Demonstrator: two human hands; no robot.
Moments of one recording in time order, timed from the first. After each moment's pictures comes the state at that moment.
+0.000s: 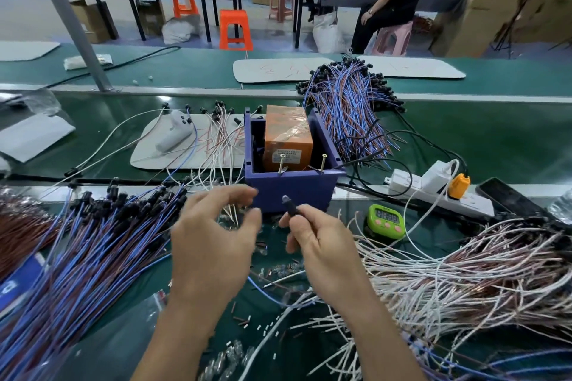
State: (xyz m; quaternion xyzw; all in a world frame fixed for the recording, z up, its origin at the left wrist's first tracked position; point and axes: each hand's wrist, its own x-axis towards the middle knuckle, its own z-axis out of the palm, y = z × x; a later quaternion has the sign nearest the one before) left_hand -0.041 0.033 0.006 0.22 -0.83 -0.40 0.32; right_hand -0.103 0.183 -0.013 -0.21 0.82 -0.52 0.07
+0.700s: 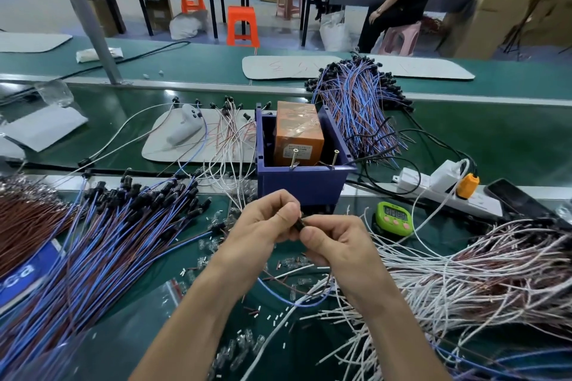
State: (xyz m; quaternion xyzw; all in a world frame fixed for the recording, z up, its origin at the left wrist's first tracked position) left_hand -0.063 0.036 -0.013 0.01 -0.63 -0.78 0.04; right_hand -0.107 0.194 -0.023 -0.27 0.63 -0.70 0.21
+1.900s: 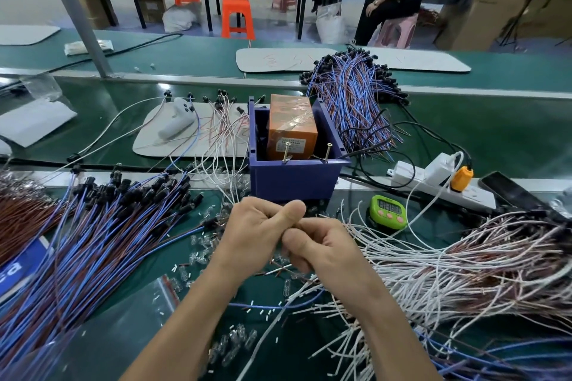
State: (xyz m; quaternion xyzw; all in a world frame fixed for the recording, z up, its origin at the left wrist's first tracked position) left_hand -0.069 0.039 -0.024 0.00 -0.74 -0.66 0.12; right_hand -0.098 0.192 -0.023 -0.26 0.67 -0.65 0.24
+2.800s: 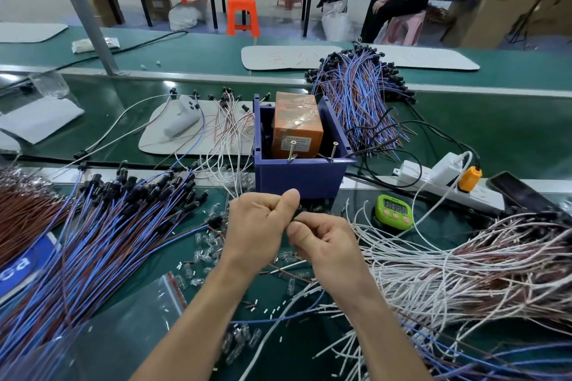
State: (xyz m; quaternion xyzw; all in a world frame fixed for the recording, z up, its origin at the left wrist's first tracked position) left_hand -0.080 0.039 -0.041 0.08 -0.78 -0.58 0.22; right_hand -0.098 0.182 -0.034 -0.24 0.70 -0.65 0.16
